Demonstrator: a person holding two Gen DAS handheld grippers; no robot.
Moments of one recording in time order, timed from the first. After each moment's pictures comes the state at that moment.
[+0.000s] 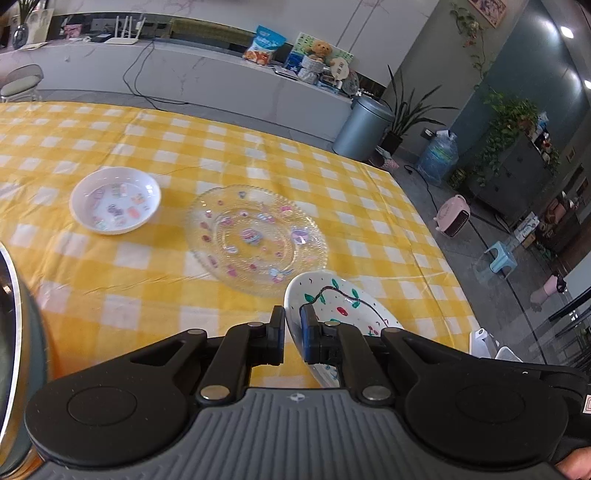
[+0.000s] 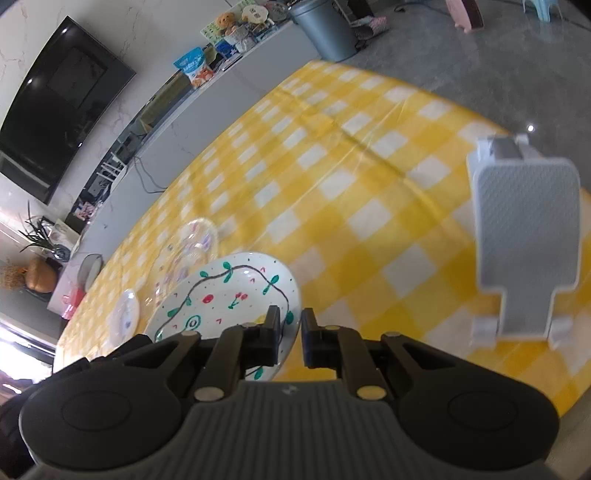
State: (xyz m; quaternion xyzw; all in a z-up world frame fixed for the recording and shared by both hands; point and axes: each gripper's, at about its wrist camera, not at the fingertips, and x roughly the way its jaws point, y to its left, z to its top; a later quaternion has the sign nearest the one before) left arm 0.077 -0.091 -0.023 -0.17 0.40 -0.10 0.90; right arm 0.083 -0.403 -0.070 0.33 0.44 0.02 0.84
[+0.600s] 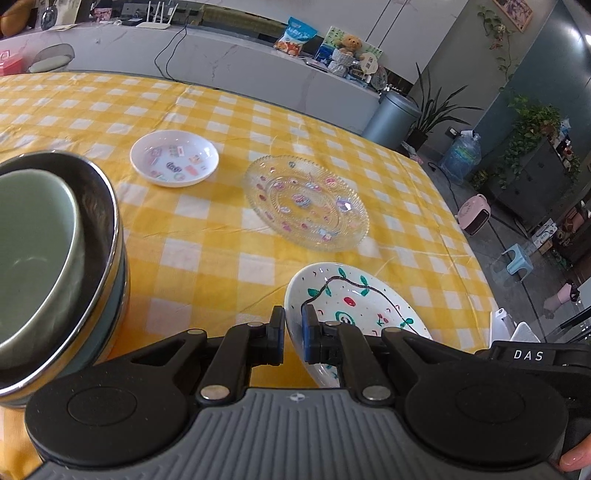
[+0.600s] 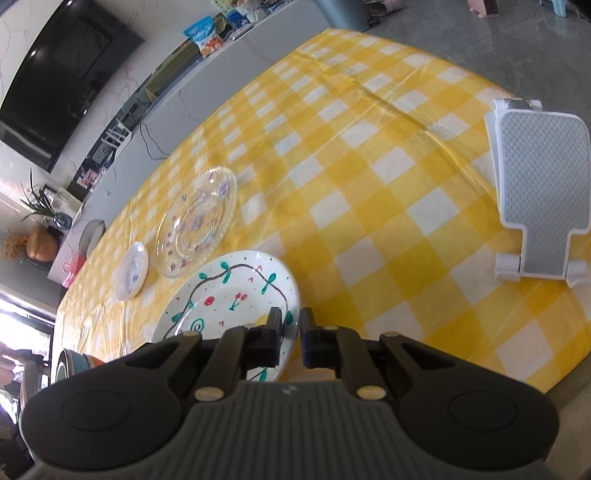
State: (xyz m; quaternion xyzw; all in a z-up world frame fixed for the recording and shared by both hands) left arm 0.044 -0.068 -0.041 -0.18 0.42 -0.06 0.89; right arm 0.069 -0.375 -0.071 0.30 0.48 0.04 0.82
